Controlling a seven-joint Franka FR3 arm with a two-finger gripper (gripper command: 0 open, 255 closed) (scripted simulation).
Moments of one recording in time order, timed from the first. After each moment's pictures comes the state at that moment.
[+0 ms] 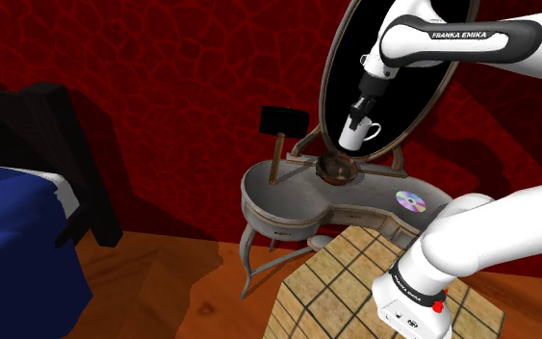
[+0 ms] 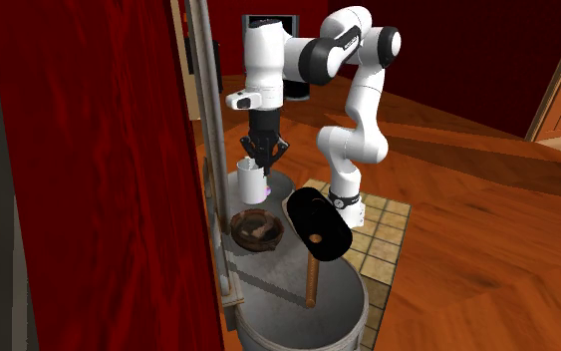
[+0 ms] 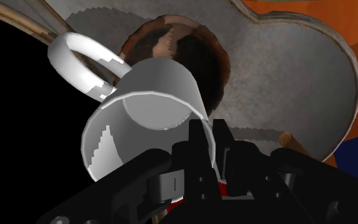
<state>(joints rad) -0.03 -0.55 -0.23 -2.34 -0.11 1.85 -0.31</state>
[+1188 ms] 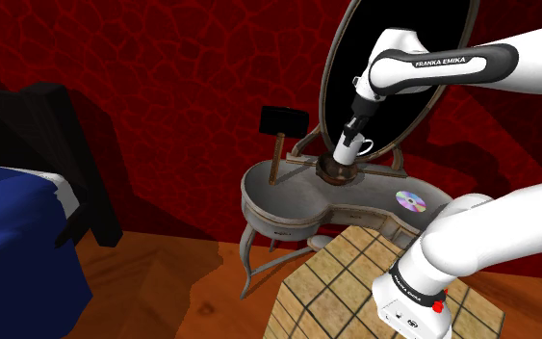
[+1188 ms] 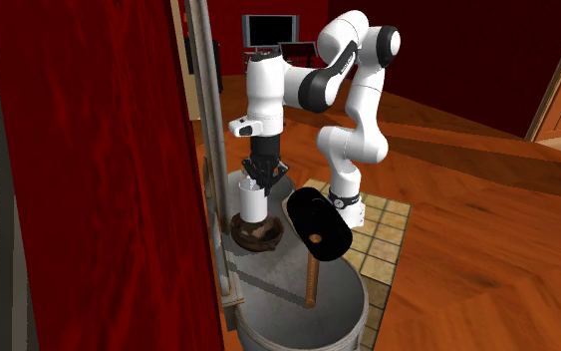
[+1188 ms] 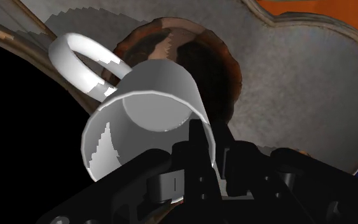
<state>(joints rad) -0.03 -0.53 -0.25 -2.48 -0.12 2.02 -0.31</state>
